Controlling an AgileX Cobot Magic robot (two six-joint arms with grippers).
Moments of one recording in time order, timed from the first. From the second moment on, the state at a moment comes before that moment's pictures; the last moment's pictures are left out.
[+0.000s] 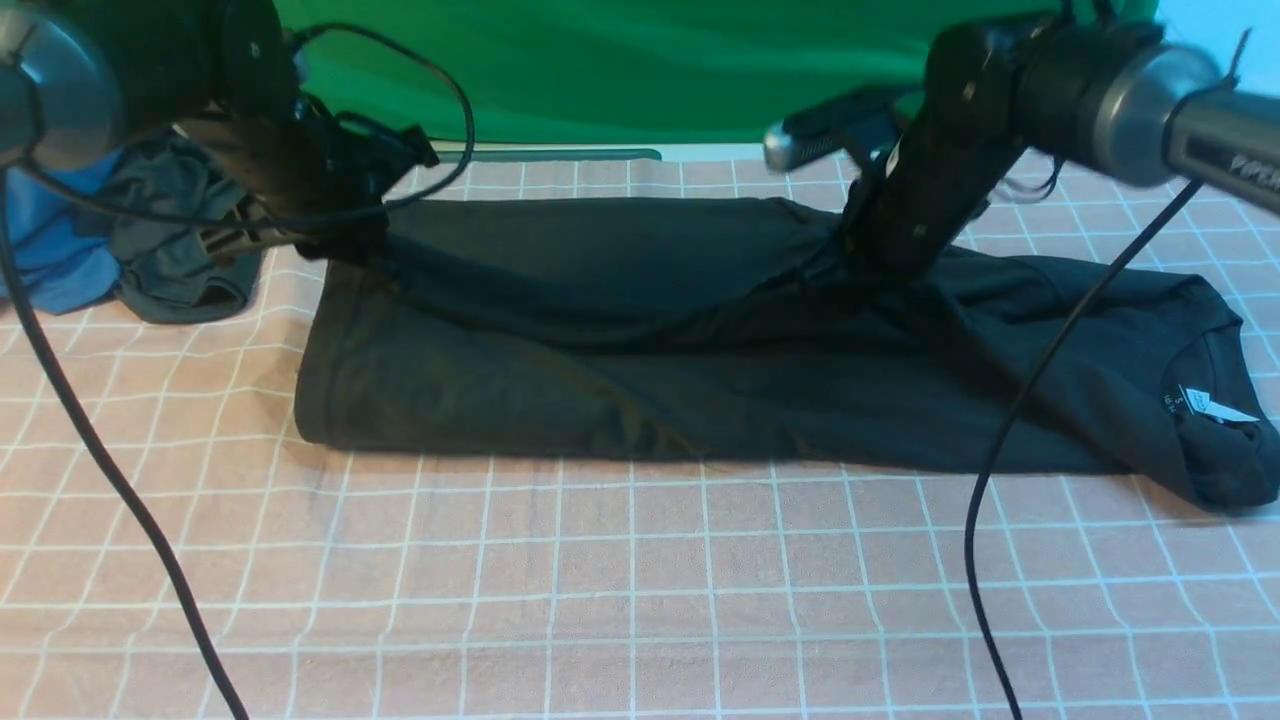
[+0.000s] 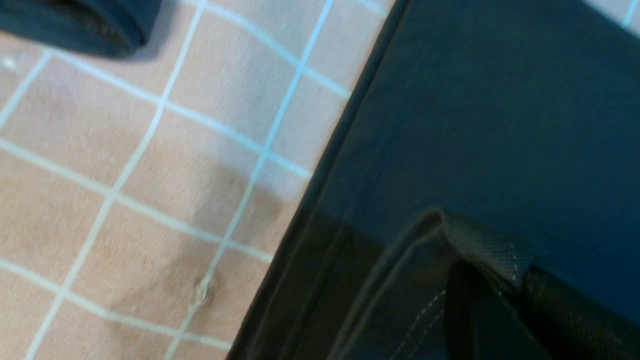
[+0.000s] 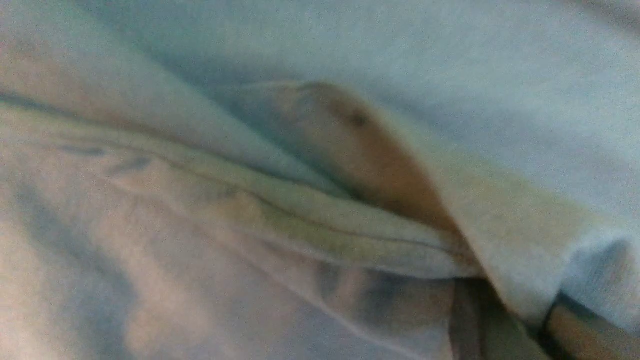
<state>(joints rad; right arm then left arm) 0.32 2.15 -1.82 0.05 0.88 -0.17 -0.10 1.94 -1.58 0.06 0.77 -0.61</state>
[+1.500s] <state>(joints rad) 0.26 2.19 -2.07 -0.08 0.88 -0.21 -0.02 2.08 -1.84 0.01 0.71 -0.54</state>
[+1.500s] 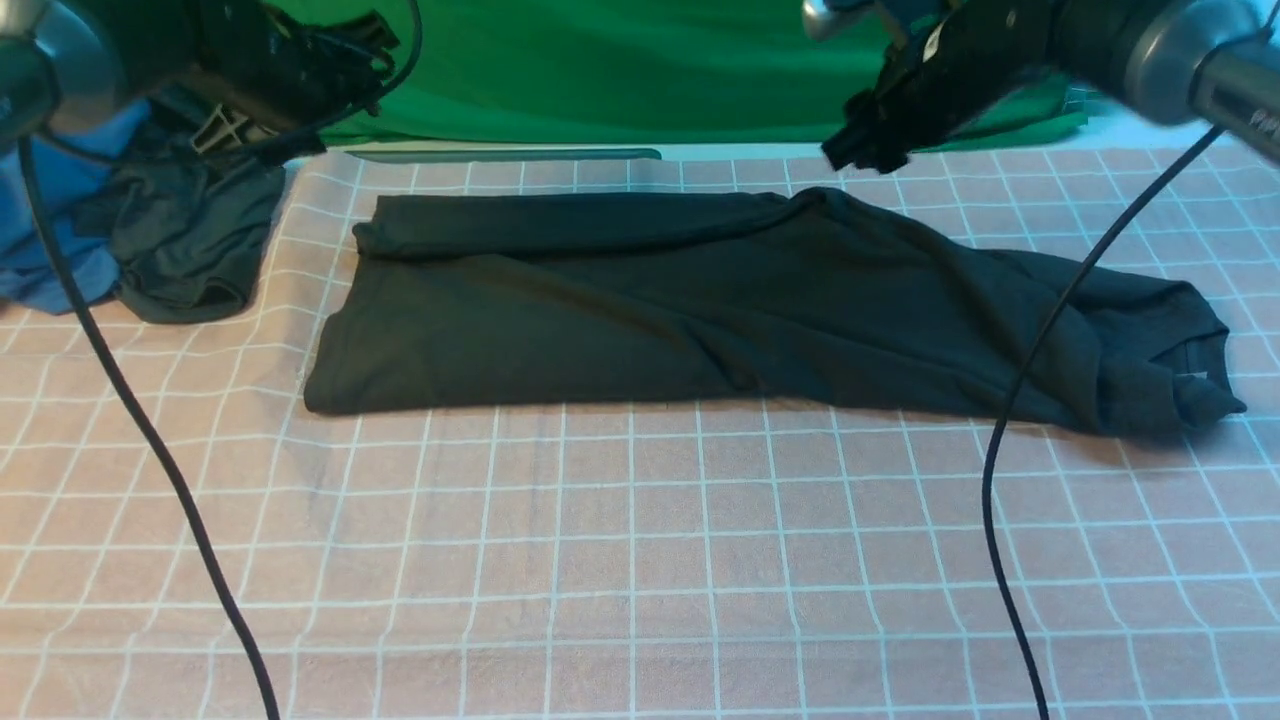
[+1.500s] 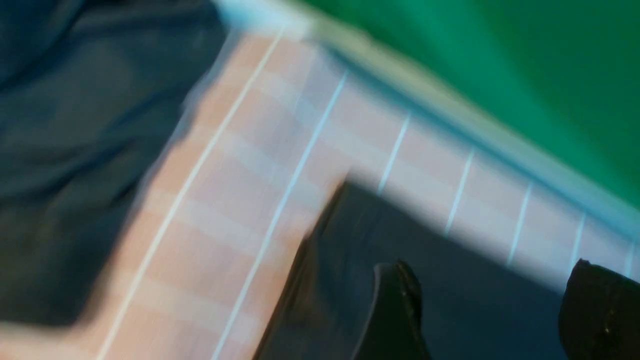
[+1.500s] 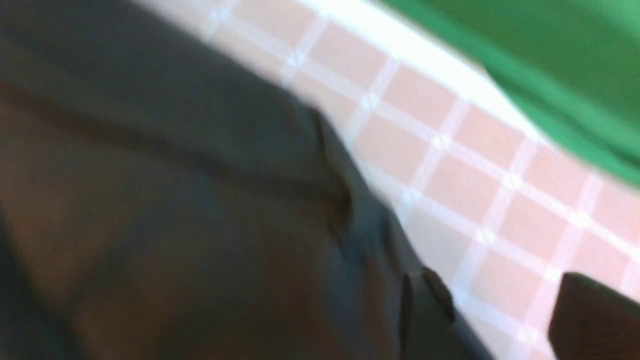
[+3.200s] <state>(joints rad) -0.06 2.18 -1.92 0.21 1.12 -0.26 -0.12 2.03 -1.63 -0.13 1.01 -0.22</state>
